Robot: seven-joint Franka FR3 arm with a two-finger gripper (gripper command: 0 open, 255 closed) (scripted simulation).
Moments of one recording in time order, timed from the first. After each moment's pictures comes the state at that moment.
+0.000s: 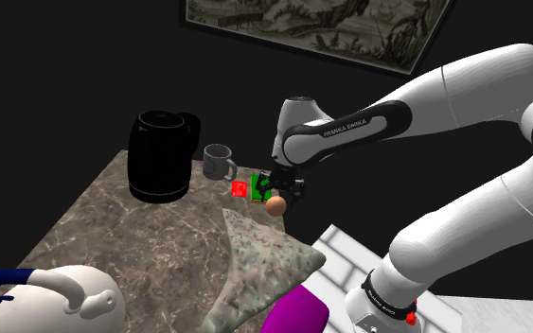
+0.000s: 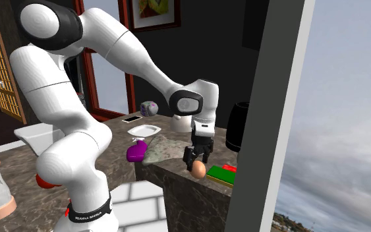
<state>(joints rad) -0.27 -0.31 0.39 -2.61 0.17 2.23 0.99</state>
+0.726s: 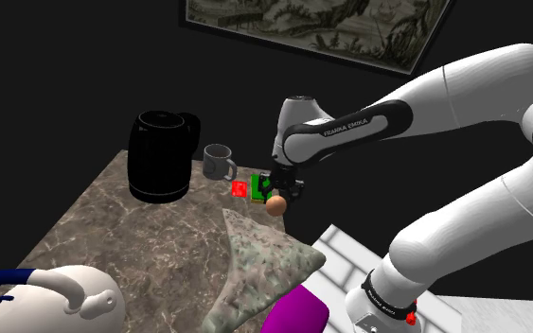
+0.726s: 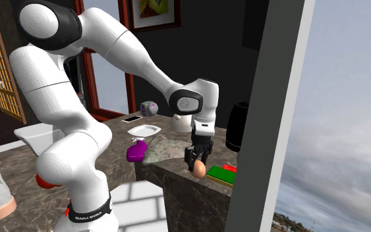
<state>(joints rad) -0.27 -0.31 0.38 -2.61 0.17 2.22 0.99</state>
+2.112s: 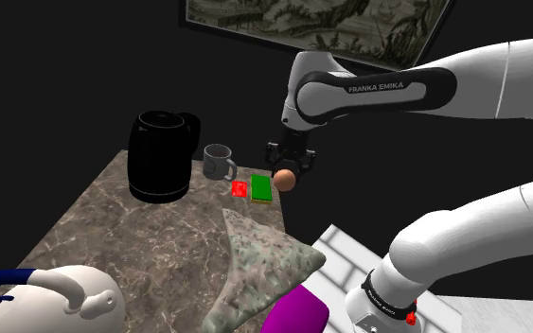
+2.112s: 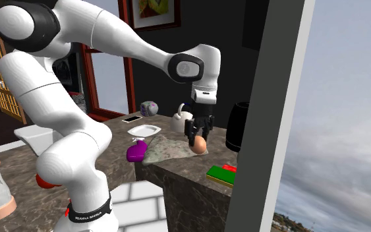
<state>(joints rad) -0.27 -0.46 0.34 -2.44 0.17 1.90 0.98</state>
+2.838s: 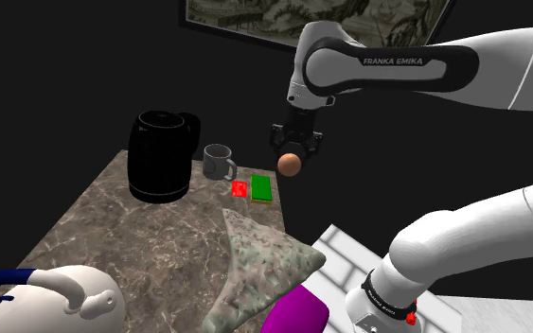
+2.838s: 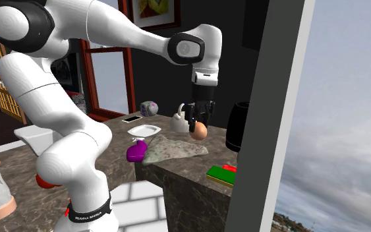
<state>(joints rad) -0.27 -0.48 0.32 -2.31 0.16 1.75 0.98</state>
